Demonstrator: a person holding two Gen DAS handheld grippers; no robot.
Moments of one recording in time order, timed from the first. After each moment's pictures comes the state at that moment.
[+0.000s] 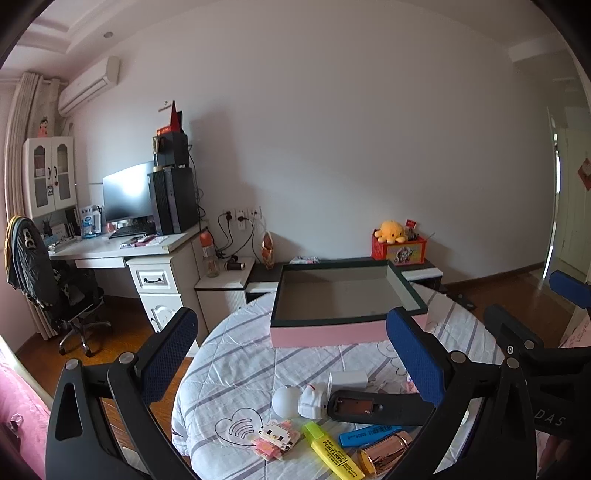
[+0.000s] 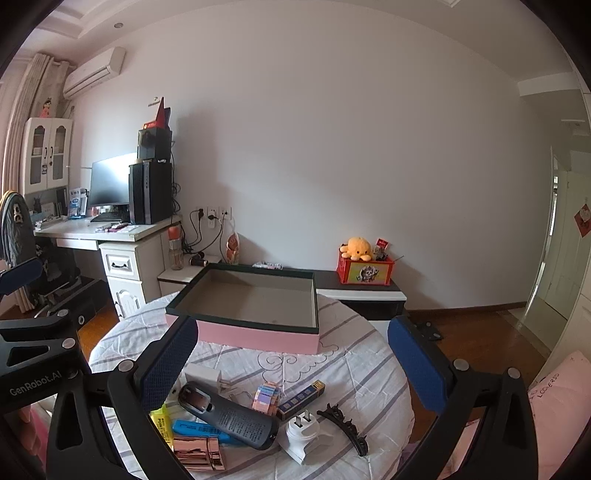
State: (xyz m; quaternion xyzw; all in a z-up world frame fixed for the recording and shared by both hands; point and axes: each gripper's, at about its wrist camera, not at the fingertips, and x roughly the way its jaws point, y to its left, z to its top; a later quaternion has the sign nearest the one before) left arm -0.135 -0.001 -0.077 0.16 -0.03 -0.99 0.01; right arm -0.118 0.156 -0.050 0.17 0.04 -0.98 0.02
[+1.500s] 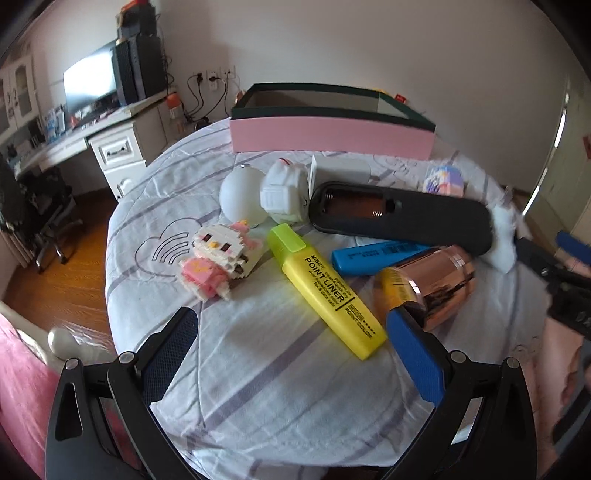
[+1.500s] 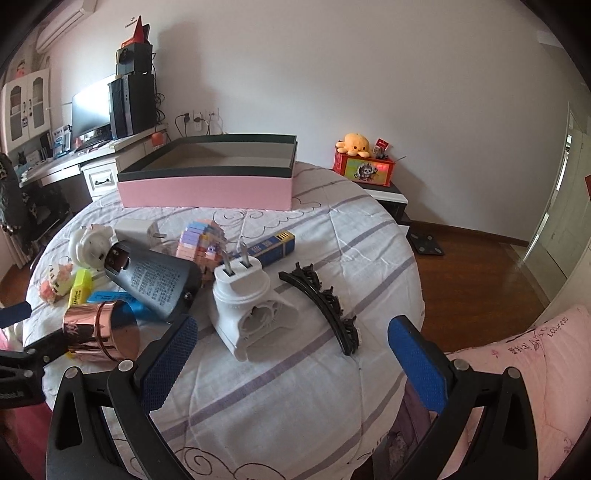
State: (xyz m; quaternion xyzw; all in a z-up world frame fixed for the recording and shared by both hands) left arm -0.152 0.008 -0.237 0.41 -0.02 -0.91 -0.02; right arm -0.146 0.211 -0.180 0.34 0.04 -0.94 0.01
